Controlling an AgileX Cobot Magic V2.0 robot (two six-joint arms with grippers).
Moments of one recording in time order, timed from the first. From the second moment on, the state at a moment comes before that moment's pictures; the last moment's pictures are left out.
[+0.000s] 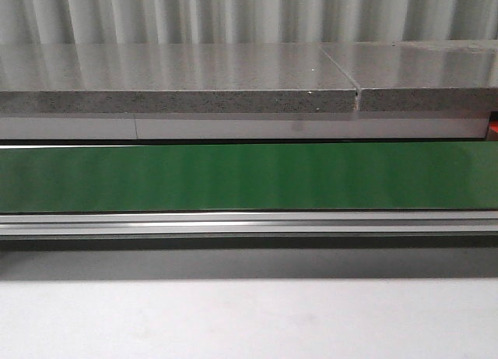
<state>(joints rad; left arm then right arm) -0.19 0.49 -0.70 -0.19 0.82 0.23 0.04 0.19 -0.50 0.13 0.73 -0.13</state>
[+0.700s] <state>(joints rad) 0.13 0.93 -0.94 -0.08 0.87 -0.06 0.04 0.19 -0.50 0.13 0.74 -0.13</state>
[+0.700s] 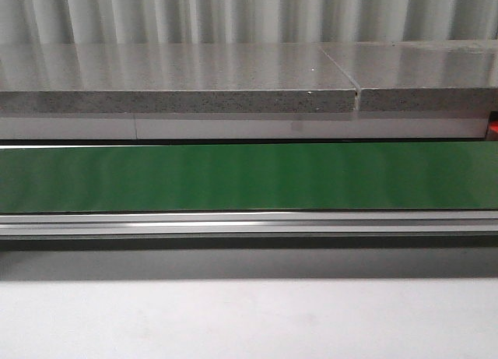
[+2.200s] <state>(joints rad) 0.47 1.88 -1.50 -0.04 1.22 0.05 0.04 0.19 -0.50 0.13 0.74 -0.13</state>
